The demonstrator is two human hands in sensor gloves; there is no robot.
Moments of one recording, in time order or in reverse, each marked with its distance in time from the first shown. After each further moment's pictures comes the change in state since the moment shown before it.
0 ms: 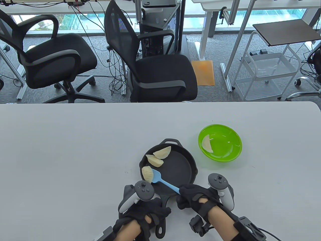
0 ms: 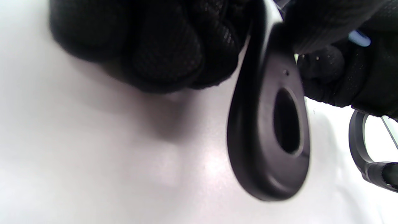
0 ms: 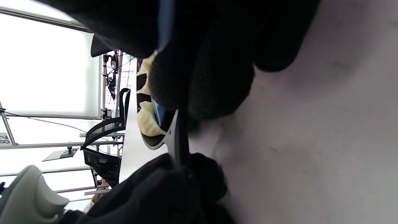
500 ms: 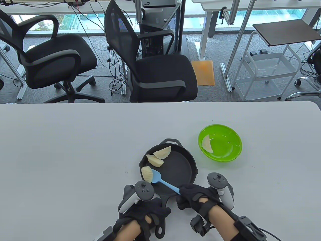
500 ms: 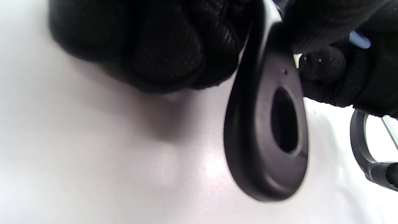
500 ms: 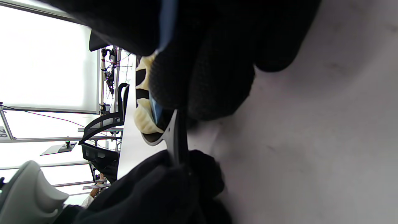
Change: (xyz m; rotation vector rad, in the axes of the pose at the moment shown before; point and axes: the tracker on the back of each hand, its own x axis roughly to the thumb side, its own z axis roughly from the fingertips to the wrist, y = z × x) left_hand 0.000 0.000 0.000 0.008 0.000 -0.003; right_hand 0.004 0.000 0.002 0.028 0.007 0.005
